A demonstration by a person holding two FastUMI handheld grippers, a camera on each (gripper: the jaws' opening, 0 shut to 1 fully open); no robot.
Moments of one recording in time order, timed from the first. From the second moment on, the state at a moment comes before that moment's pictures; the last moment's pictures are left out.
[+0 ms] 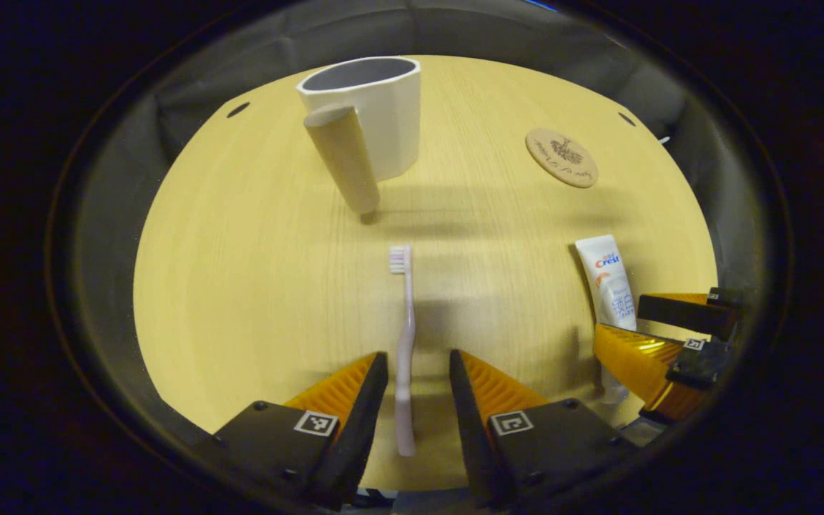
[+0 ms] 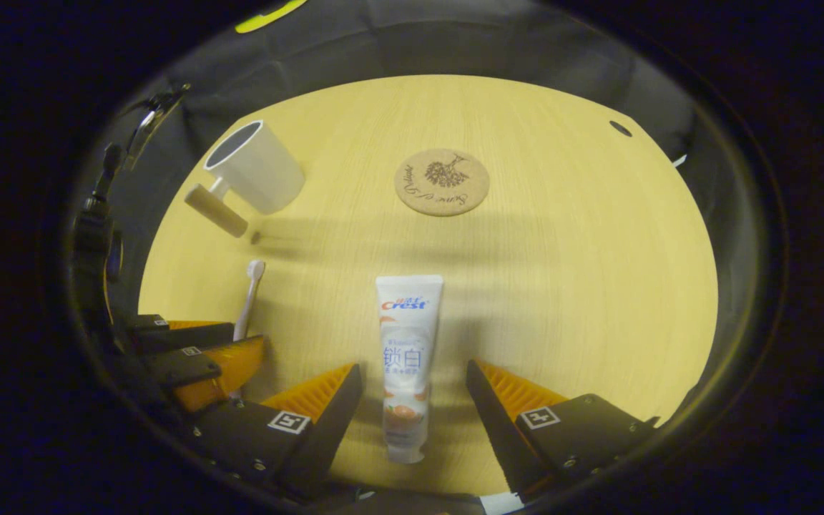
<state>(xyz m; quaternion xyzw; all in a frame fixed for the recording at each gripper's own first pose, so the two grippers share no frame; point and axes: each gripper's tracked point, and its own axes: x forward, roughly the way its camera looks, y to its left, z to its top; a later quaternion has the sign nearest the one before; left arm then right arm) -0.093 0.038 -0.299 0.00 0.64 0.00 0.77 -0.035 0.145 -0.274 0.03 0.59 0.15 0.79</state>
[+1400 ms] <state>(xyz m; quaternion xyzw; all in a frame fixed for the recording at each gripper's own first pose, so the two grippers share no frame) -0.086 0.023 -0.259 -0.06 0.50 -0.05 0.86 -0.018 0.122 -0.238 0.07 0.50 0.16 0.85</state>
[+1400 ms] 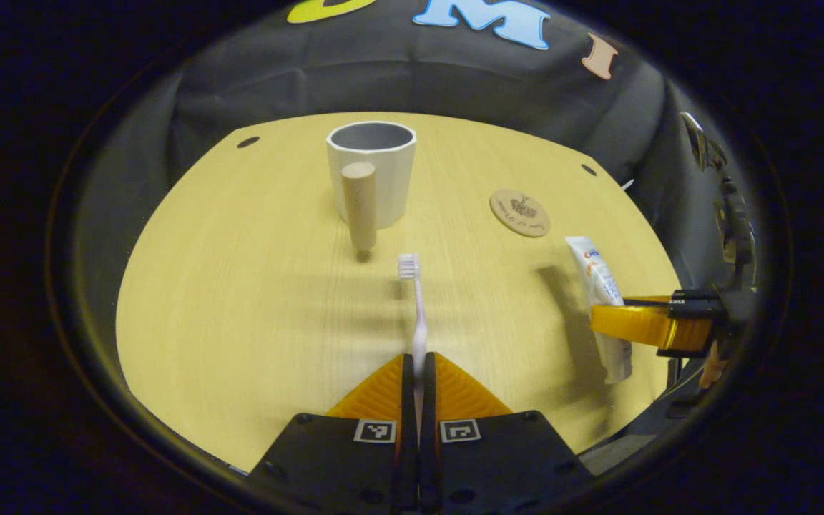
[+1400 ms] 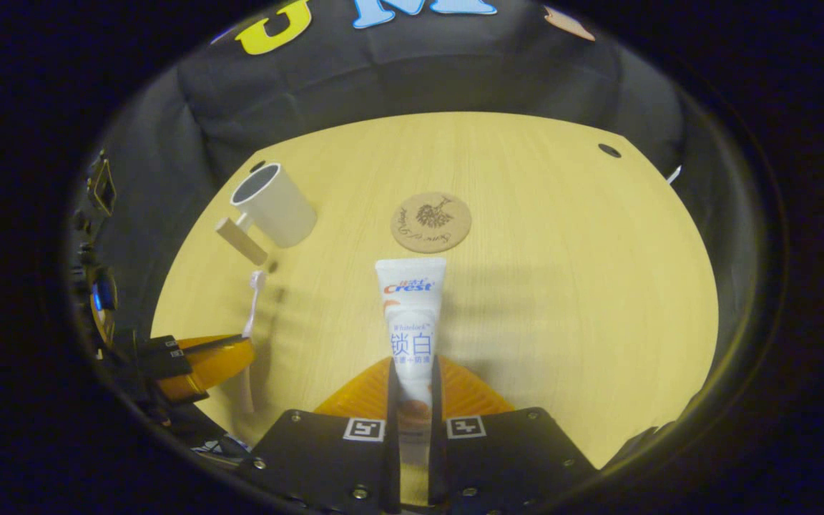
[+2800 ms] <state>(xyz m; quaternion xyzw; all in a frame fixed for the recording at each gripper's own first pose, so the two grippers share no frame) 0.050 0.081 -0.095 -0.02 0.12 -0.07 0.99 0.017 0.155 -0.136 0.07 0.33 0.18 0.92</state>
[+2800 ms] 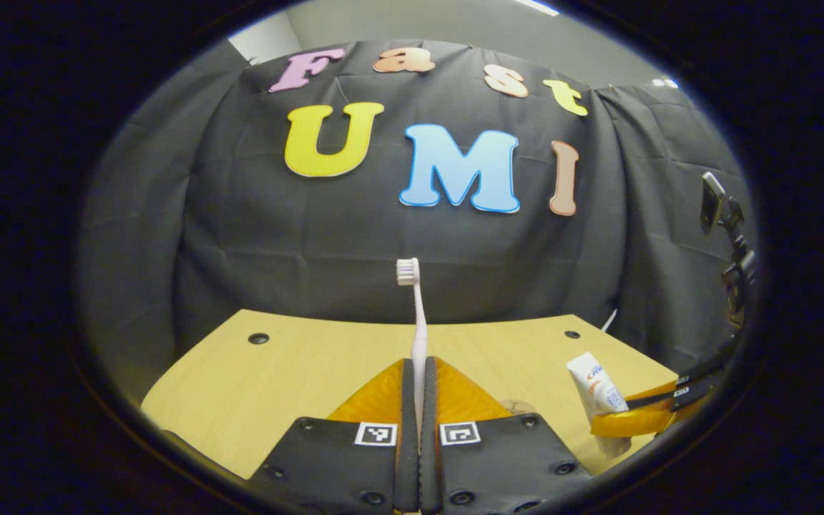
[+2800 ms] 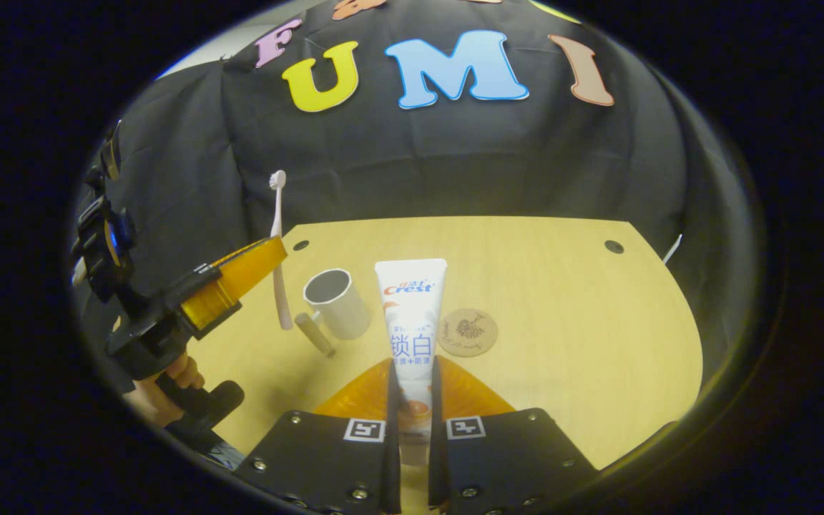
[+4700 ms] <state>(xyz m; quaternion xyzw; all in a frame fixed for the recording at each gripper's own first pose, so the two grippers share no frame) 0.094 0.105 -0.181 -0.01 0.15 -0.08 0.98 0.059 0.208 -0.146 0.07 0.34 0.19 0.92</state>
